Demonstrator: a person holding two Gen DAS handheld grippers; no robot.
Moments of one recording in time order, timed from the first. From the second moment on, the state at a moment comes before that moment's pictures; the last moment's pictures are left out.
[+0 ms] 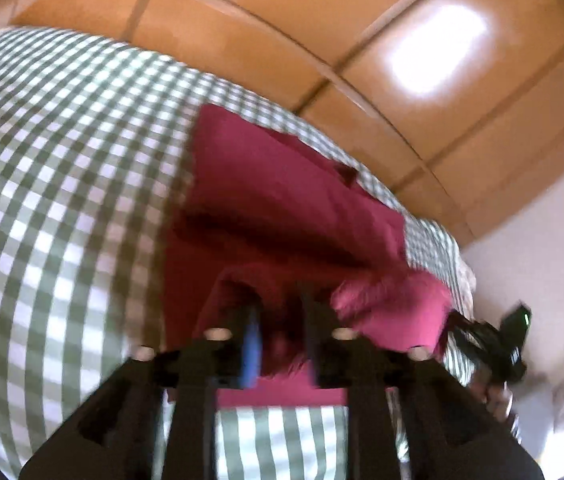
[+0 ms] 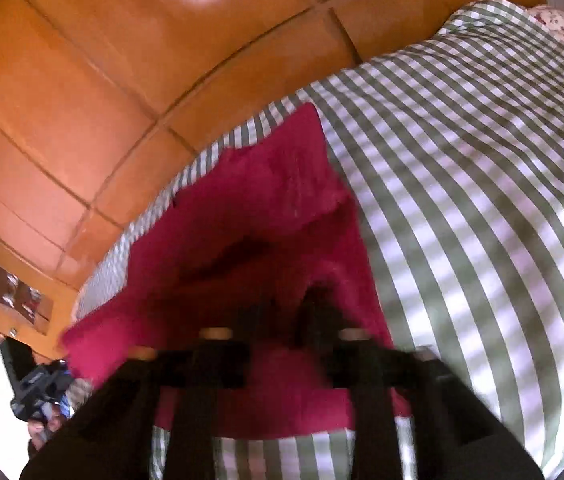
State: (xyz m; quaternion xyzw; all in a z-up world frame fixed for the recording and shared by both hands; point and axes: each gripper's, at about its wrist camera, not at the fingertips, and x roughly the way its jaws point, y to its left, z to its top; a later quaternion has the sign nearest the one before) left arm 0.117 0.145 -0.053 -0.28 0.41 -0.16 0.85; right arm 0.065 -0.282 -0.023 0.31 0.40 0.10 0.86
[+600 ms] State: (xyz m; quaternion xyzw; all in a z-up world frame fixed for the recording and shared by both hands) left arm 0.081 0.128 -0.108 -0.20 0.47 -0.19 0.84; right arm 0.033 -0.249 -0.072 0.17 0.45 0.07 0.87
